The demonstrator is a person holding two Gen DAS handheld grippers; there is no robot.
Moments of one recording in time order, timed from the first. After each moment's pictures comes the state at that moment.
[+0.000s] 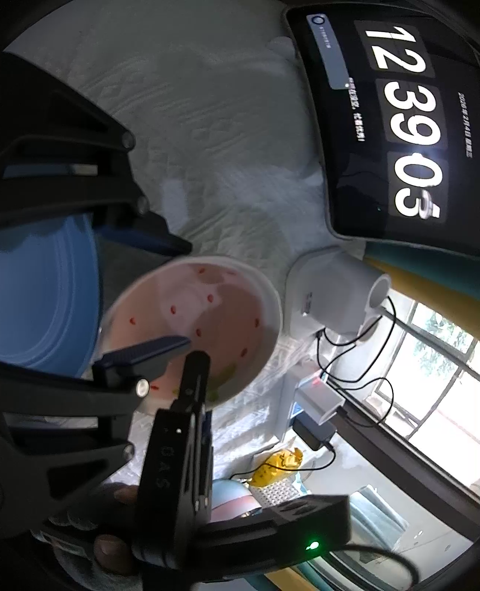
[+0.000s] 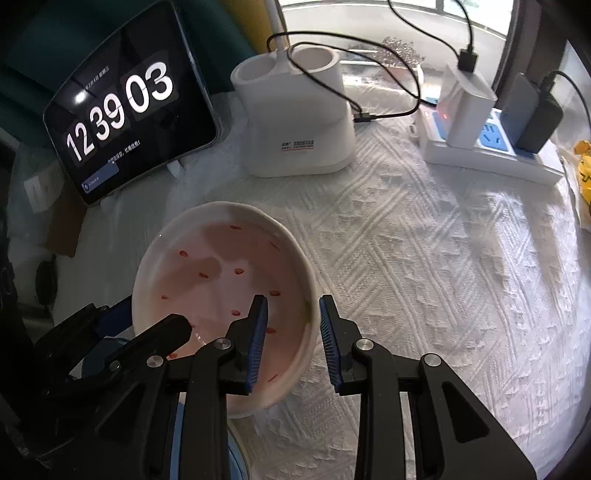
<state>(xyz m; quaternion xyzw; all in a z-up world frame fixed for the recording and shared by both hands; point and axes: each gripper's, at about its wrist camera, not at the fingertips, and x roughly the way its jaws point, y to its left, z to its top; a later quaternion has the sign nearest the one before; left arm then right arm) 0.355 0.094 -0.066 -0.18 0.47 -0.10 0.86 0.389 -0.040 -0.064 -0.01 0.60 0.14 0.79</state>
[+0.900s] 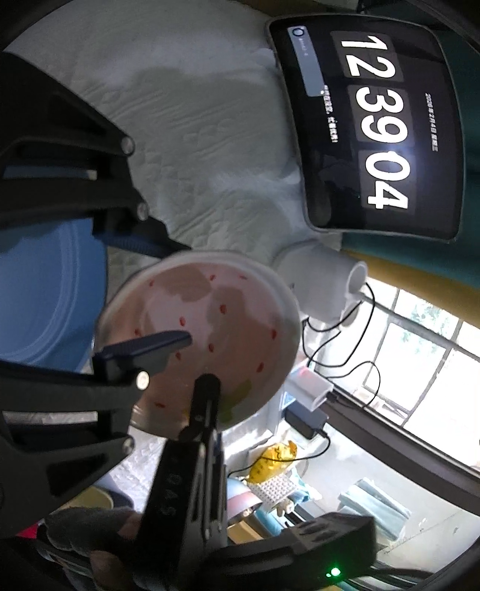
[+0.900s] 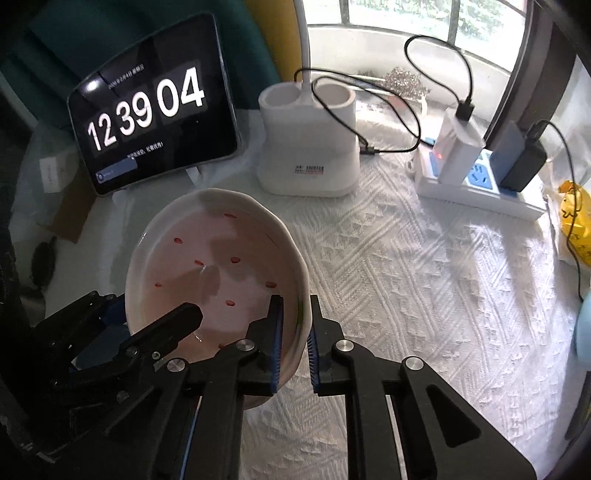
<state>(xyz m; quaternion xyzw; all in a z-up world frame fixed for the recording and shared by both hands) 0.342 0.083 -0.050 -0.16 0.43 -0.10 0.88 0.369 -0.037 -0.032 -0.06 0.55 0.15 0.82</state>
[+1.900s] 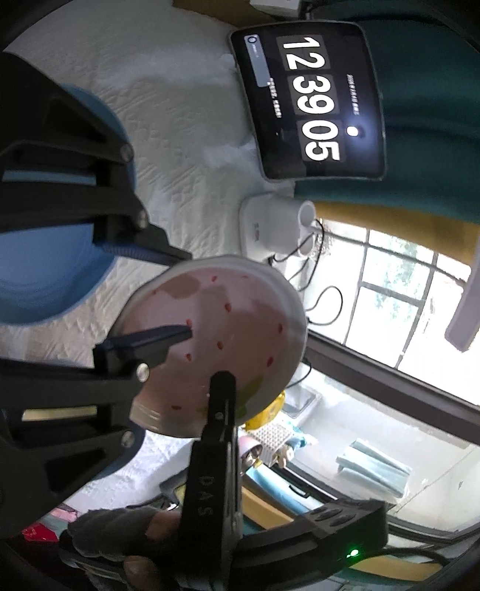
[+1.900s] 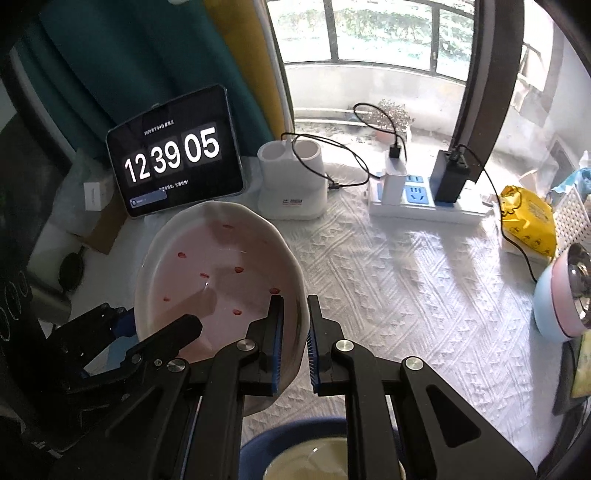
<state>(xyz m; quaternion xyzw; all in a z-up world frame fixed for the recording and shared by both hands) 0.281 0.035 0.018 -0.13 0.36 -0.14 0.91 0.309 -0.070 0.052 -0.04 0.49 0.14 0.86</state>
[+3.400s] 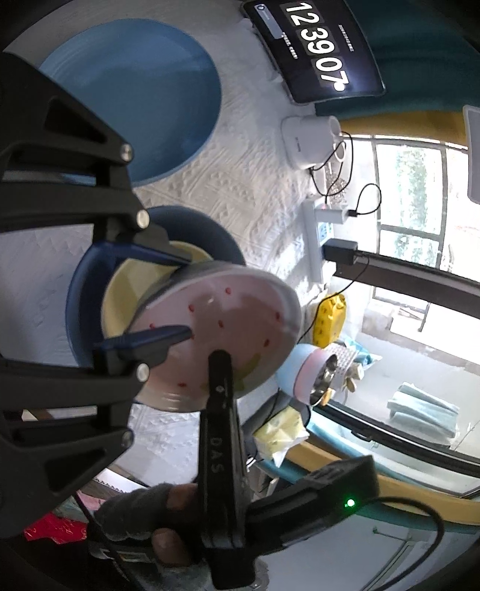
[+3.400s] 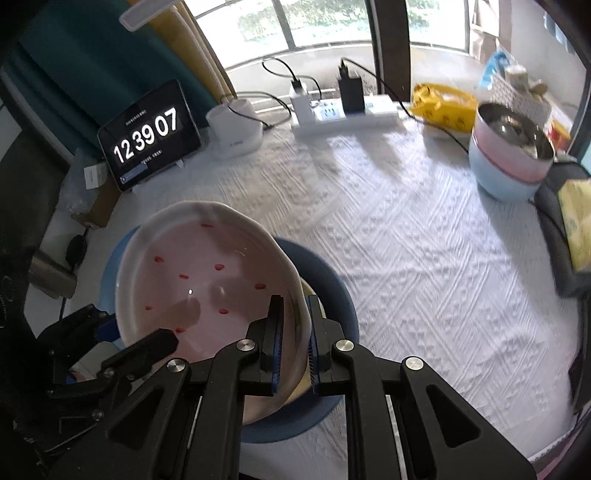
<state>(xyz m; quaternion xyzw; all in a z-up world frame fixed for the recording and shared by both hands) 0.178 -0.076 0.016 -0.06 0.39 -0.22 0.89 0.192 -0.188 0.019 0.04 0.52 0.11 0.85</state>
